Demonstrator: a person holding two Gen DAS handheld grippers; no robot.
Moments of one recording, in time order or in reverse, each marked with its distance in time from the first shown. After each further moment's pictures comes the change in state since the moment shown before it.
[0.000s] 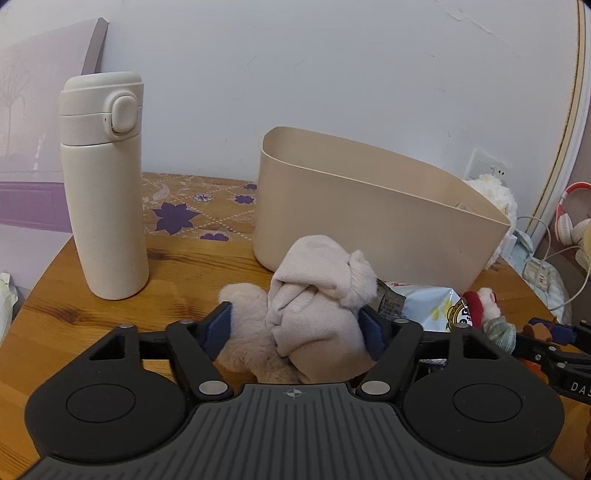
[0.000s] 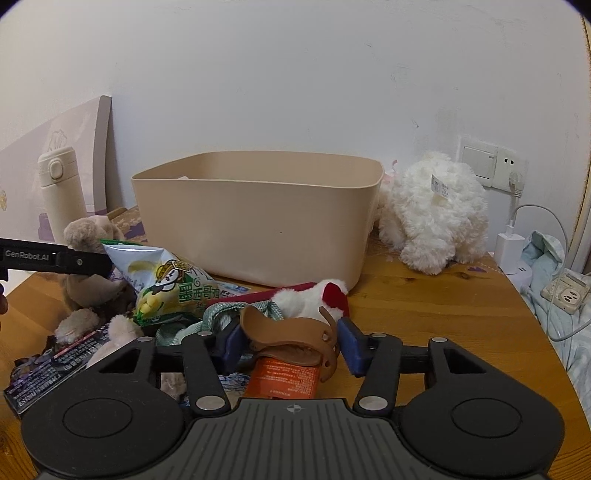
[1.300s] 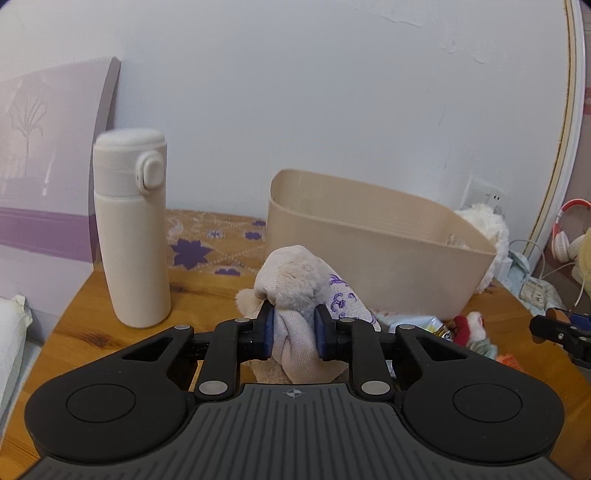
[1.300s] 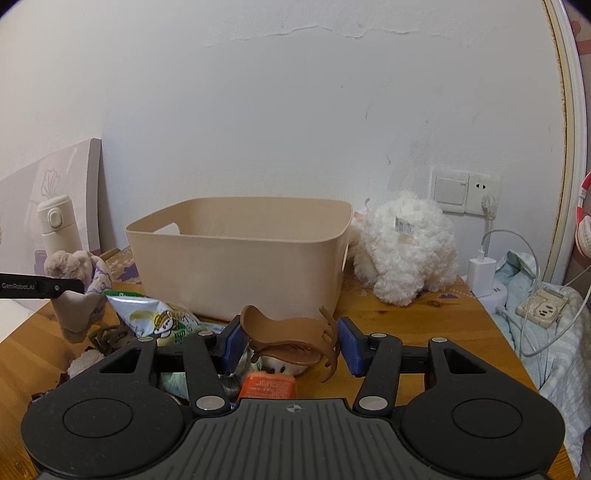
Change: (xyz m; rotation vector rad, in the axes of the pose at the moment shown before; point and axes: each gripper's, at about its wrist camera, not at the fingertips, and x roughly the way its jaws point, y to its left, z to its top) left arm -0.039 0.005 0.014 0.019 -0.098 0.014; right arm -0.037 -0.014 0.021 0.038 -0.102 -0.039
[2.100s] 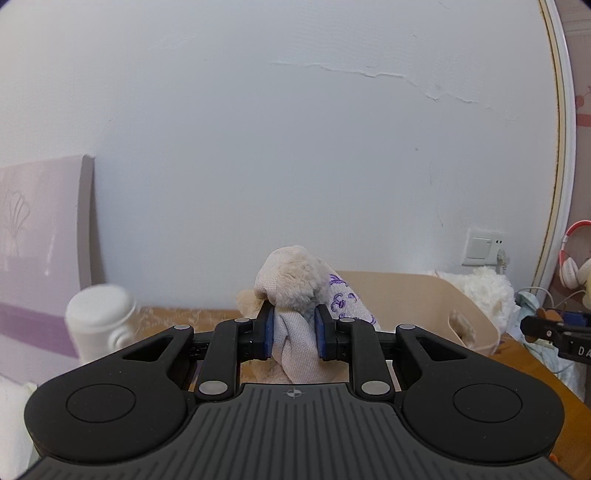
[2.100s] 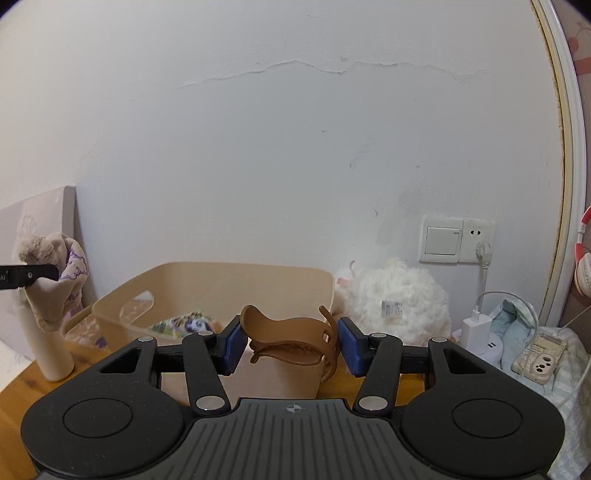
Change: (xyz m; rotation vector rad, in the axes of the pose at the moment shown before) left arm 0.018 -0.035 0.090 0.115 -0.154 0.032; right arm 0.039 -0.022 0.071 0.046 -0.086 -0.031
